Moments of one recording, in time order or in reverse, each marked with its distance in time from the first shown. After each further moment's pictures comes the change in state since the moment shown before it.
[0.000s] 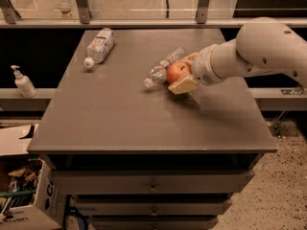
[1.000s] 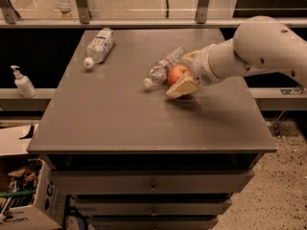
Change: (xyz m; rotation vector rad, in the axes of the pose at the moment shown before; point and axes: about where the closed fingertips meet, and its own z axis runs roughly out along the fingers) arm -0.001 0.003 0.001 0.001 0.026 0.010
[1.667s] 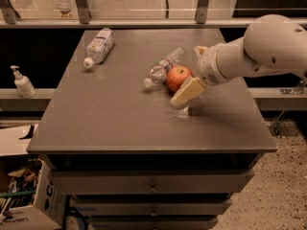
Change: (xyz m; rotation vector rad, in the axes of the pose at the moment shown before) arm 0.000 0.001 -0.014 0.002 -0.020 0.012
